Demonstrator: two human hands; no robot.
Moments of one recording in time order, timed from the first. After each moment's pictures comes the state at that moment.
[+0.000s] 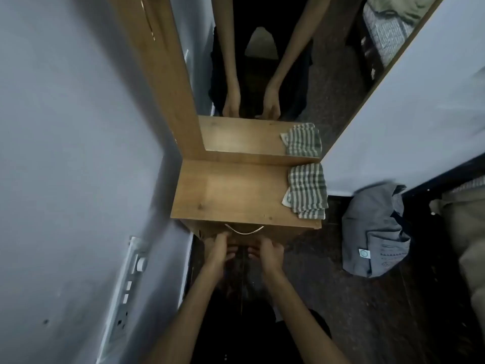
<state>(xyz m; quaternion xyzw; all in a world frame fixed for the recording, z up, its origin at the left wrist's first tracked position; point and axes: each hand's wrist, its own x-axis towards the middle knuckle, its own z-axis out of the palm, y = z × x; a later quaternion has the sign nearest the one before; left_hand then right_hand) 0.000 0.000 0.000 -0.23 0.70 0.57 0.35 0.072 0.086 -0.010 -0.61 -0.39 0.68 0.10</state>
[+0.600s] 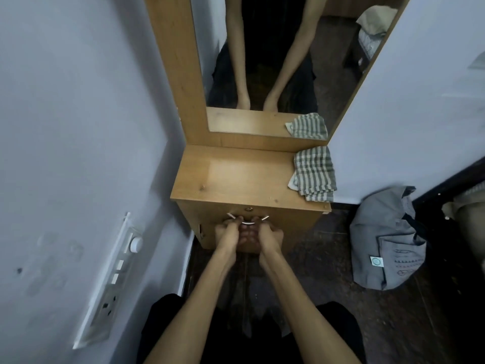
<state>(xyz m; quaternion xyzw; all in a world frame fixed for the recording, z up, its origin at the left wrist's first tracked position) 0.011 0.022 -0.048 -0.20 0.64 0.68 0.30 0.056 0.086 -0.049 -0.56 -0.38 0.72 0.16</state>
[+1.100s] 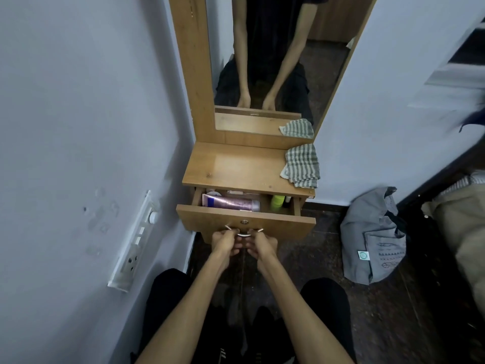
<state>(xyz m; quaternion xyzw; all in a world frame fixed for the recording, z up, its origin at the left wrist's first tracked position) 0.071 -0.042 -0.037 -0.17 0.69 0.61 0.34 0.129 0.043 -0.051 -0.56 -0.43 0.70 0.09</state>
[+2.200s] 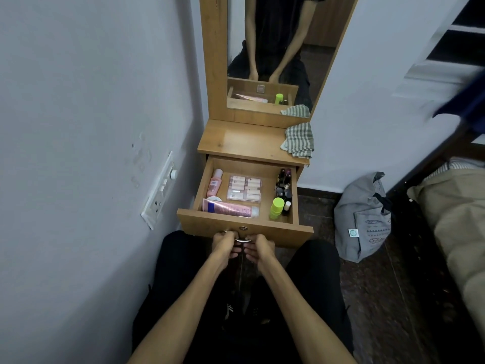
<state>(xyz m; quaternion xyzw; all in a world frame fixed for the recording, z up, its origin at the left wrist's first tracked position) 0.185 -0.128 -0.036 -0.16 0.71 0.59 0.34 0.244 -0.039 -0.049 -0.57 -0.44 0.69 0.03</state>
